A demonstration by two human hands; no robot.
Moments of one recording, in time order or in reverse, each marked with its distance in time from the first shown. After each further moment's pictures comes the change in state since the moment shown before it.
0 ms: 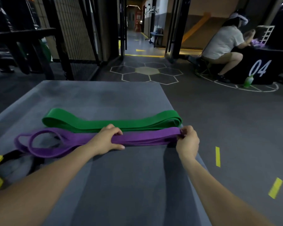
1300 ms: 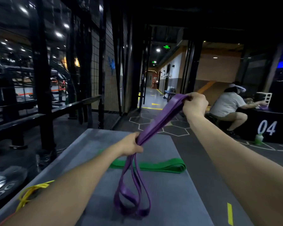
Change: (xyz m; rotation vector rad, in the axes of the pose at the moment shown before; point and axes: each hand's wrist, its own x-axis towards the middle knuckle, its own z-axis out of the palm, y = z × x) left_hand -0.124 0.164 -0.183 -0.292 0.133 -0.044; right_hand -0.045 -0.299 -0.210 0.335 0.143 -0.370
